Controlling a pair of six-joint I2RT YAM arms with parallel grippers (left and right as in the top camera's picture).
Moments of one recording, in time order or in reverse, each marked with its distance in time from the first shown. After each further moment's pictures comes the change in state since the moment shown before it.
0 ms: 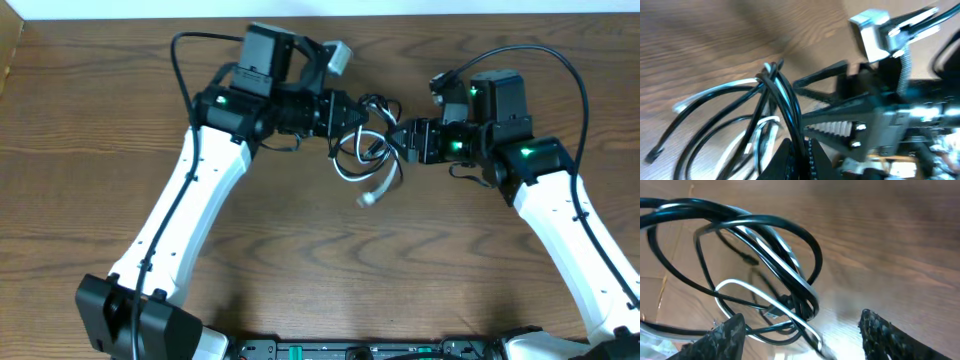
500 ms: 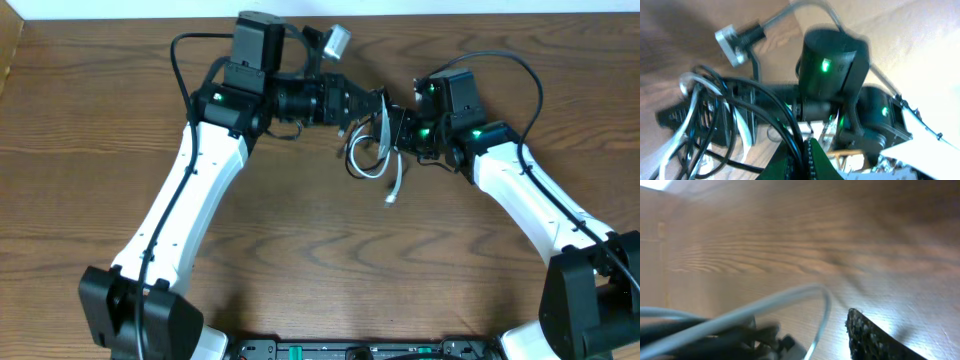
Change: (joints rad) left arm 0.034 0.019 -0.018 0.204 0.225 -0.188; right arm 0.043 0.249 0.004 0.145 0.130 0.314
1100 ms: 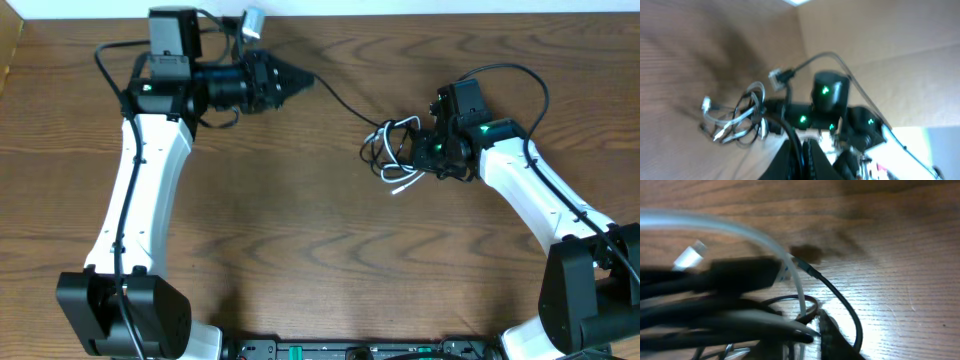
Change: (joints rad) left arm 0.256 0.005 -0.002 -0.124 0.097 0.006; right arm -0.048 0.023 0.001 -0.253 0.157 -0.159
